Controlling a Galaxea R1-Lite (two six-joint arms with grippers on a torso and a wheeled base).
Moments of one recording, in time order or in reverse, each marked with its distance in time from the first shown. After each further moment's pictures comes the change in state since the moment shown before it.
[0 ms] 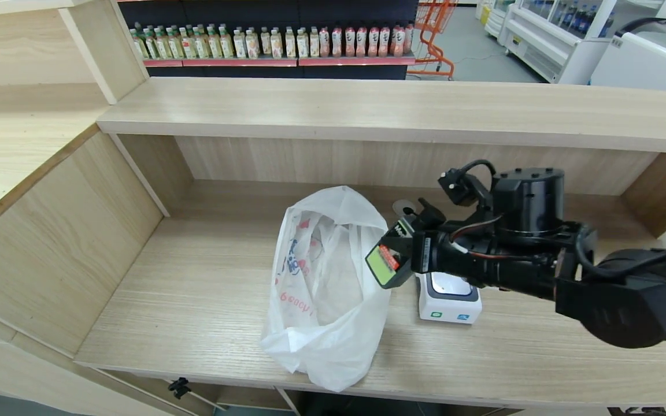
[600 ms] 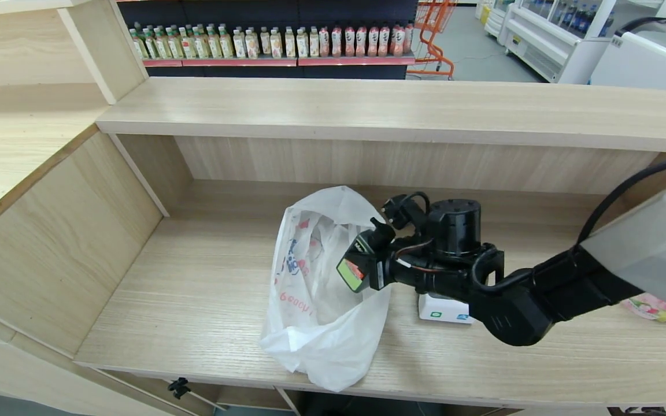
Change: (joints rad) left arm 0.001 0.000 0.000 0.000 0.000 0.000; right arm 0.030 0.279 -0.108 -0.207 0.049 -0.259
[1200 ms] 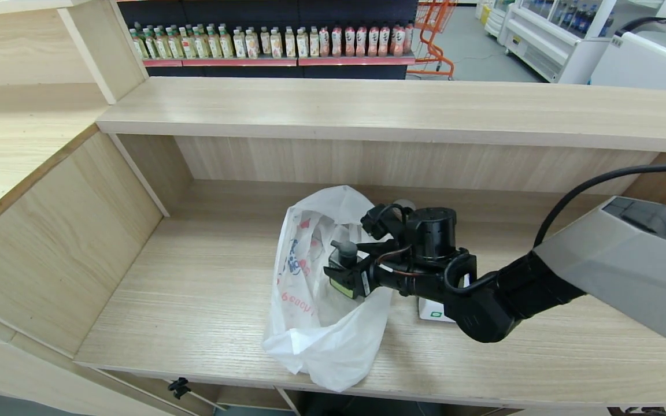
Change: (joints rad) left arm 0.000 0.000 0.000 0.000 0.000 0.000; right arm 0.011 0.101 -0.093 -0.007 0.036 -0.093
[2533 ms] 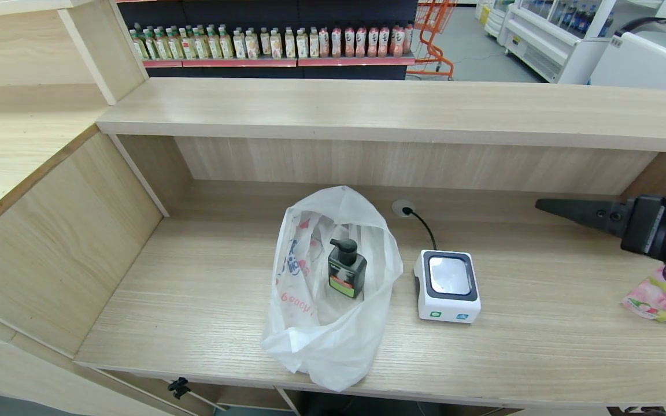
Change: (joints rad) left arm 0.000 0.000 0.000 0.000 0.000 0.000; right arm -0.457 -0.966 0.369 0.556 0.050 0.370
